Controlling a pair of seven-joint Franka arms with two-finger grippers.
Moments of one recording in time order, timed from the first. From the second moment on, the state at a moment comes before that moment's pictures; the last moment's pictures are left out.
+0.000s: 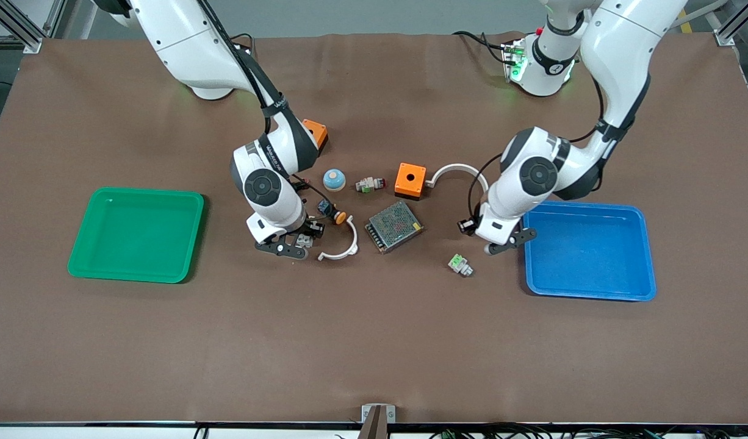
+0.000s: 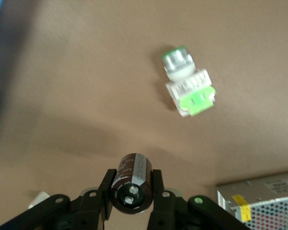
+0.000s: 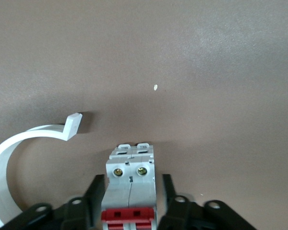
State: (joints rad) left arm -0.03 0.46 -0.45 -2.04 0.09 2.47 -0.90; right arm 0.57 0.58 -0.04 -1.86 0.11 2.41 0.68
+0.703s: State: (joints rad) left arm -0.09 0.48 -0.45 -2.12 0.09 2.54 -0.99; right arm 0.34 0.51 -0.07 -1.50 0.11 1.86 0.39
